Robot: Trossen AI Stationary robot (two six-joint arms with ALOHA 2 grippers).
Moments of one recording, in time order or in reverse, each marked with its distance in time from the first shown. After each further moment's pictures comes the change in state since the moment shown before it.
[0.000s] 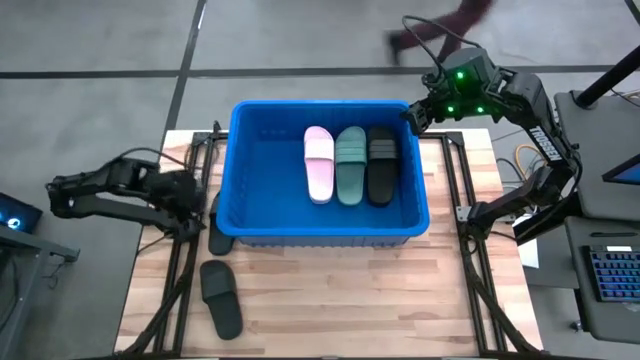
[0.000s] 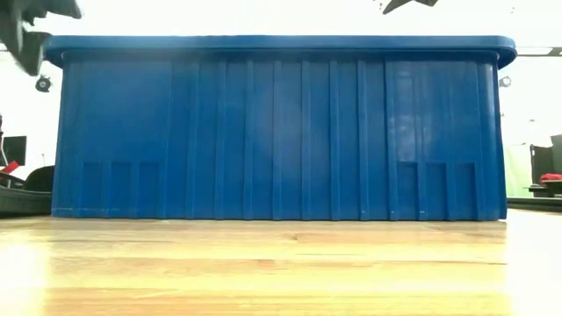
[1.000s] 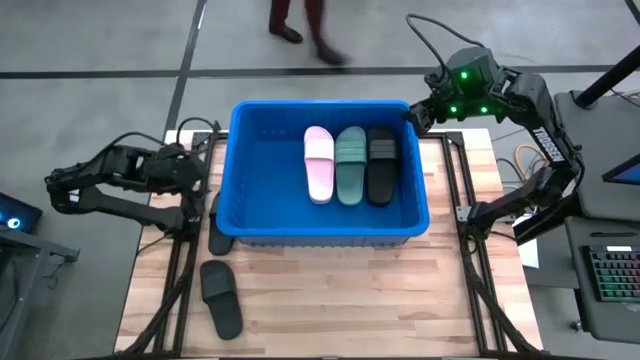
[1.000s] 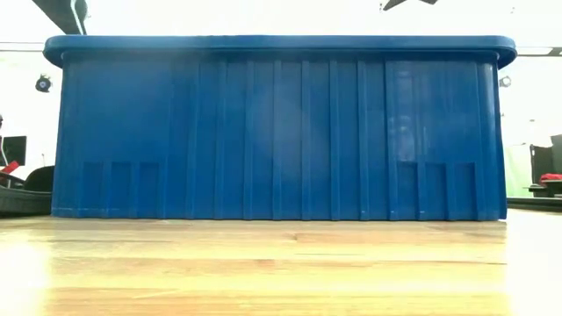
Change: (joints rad) left arm 0.002 0.148 0.289 -0.089 -0.462 0.126; right arm 0.000 -0.011 0.004 0.001 -0.029 0.006
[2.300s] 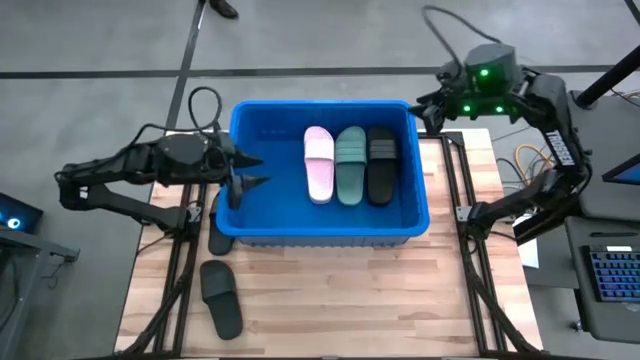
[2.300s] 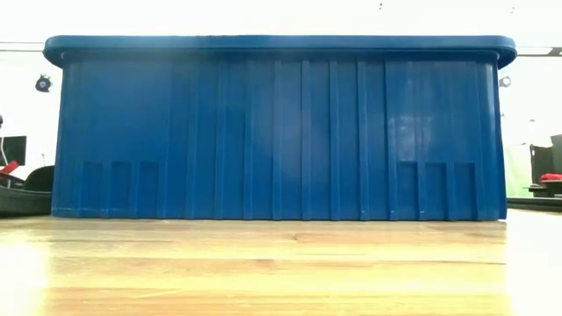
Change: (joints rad) left arm 0.005 0.113 0.054 0.853 0.134 -0.020; right arm 0.000 -0.039 0.052 0.014 0.009 -0.140
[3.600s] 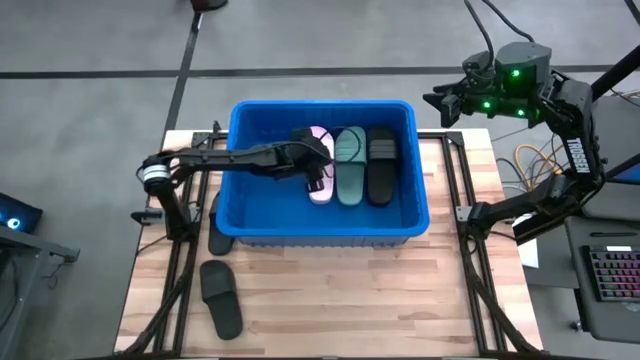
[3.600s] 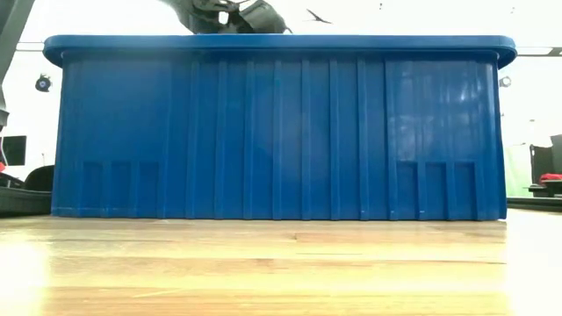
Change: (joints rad) left arm 0.277 0.772 0.023 0.343 -0.165 0.663; right arm 0.000 -0.073 0.005 0.043 0.088 0.107
